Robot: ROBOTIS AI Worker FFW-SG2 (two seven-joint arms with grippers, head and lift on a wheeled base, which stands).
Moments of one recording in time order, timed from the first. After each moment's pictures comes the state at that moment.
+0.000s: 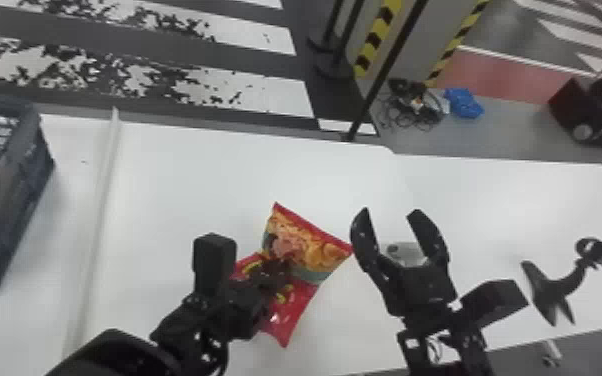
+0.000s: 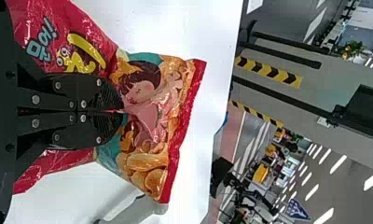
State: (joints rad) left arm 0.13 0.01 -0.61 -1.57 0.31 0.36 -0.11; right arm 0.70 -0.17 -0.13 -2.01 -0.30 -0.30 0.09
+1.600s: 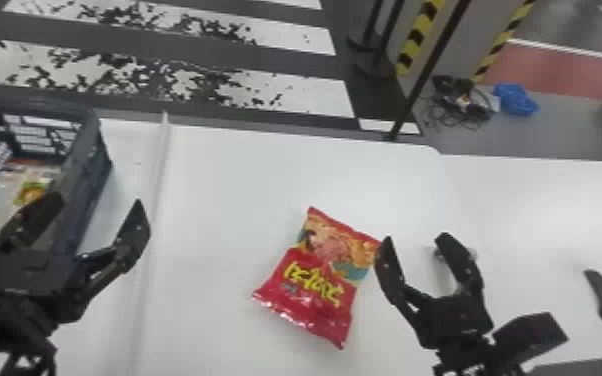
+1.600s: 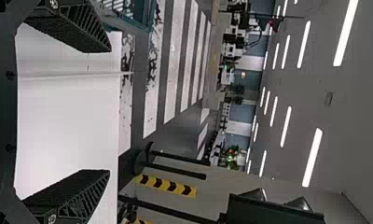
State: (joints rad) left arm 0.63 0.15 -0.07 -2.24 0.20 0.16 -0.05; right arm 0.74 -0.18 -0.08 -1.96 -0.22 -0.35 0.12
